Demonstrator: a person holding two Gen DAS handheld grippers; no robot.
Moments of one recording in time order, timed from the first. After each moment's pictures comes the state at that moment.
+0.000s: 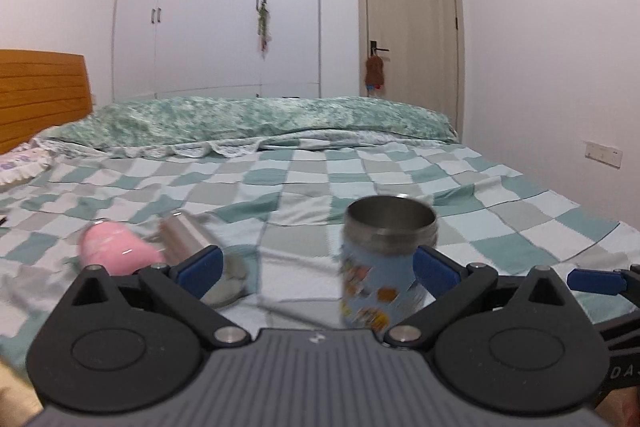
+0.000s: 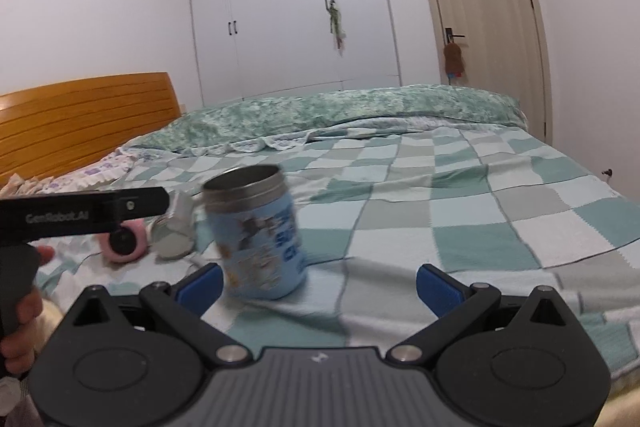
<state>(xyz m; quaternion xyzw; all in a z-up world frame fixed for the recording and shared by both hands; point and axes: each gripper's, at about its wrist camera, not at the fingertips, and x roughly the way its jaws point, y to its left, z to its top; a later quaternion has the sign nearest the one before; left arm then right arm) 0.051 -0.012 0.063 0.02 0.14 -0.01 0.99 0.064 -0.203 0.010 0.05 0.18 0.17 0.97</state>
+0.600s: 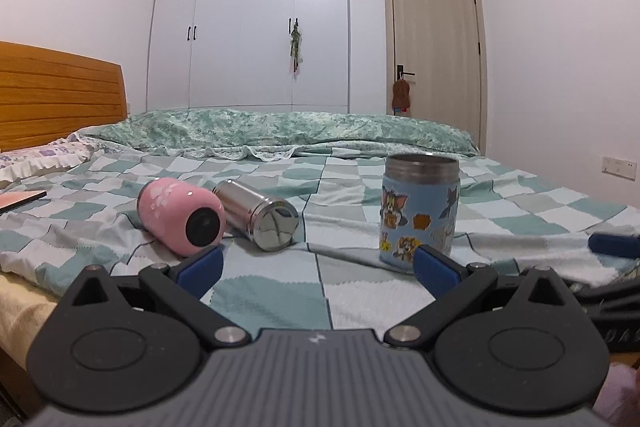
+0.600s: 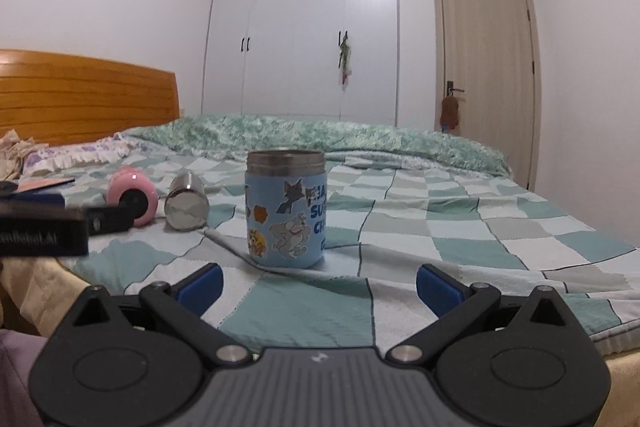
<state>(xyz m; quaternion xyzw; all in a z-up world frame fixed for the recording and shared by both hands) -0.020 0.015 0.006 0.00 0.10 0.02 0.99 0.006 -0.173 -0.021 -0.02 0.10 0.13 0.99</state>
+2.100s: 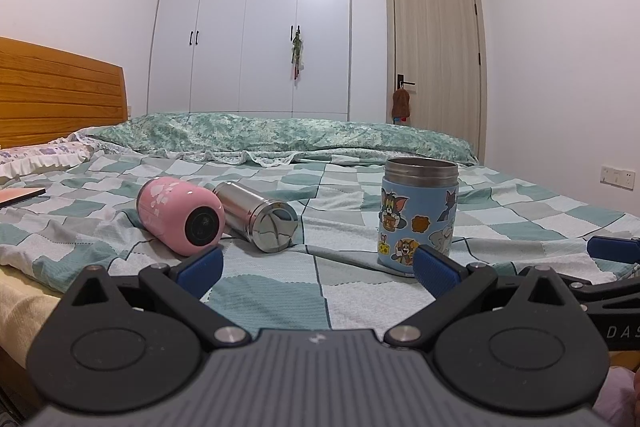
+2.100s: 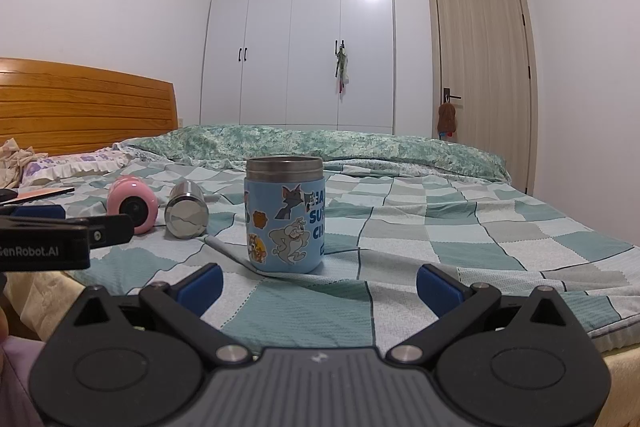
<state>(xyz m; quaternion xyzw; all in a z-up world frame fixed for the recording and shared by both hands) -0.022 0.017 0.002 -0.01 0.09 0.02 1.00 0.005 -0.173 -0.023 -0.02 0.10 0.13 0.99</state>
